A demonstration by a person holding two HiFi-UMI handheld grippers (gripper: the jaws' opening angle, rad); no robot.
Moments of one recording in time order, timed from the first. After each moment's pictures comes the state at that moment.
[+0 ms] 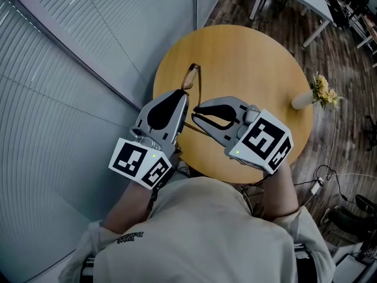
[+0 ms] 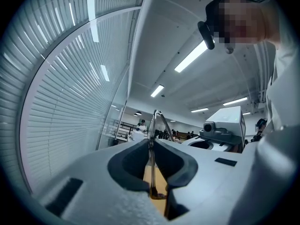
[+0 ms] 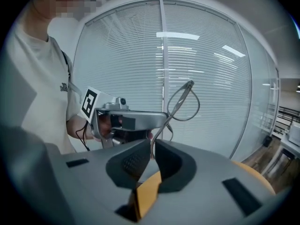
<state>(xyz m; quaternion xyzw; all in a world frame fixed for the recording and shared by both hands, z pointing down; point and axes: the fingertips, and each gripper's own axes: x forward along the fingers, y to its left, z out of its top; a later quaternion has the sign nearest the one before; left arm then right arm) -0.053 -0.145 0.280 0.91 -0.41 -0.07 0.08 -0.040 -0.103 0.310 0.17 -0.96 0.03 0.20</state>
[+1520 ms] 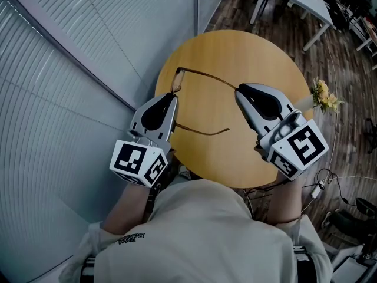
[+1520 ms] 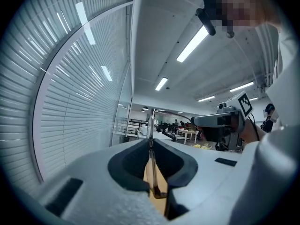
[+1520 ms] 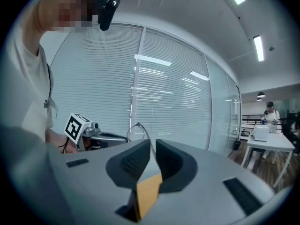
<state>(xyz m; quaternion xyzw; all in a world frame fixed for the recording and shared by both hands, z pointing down) -0.080 -0.164 0.302 0.89 -0.45 -0.01 0.06 0.053 -0.151 0.248 0.37 -0.93 0.00 0.08</state>
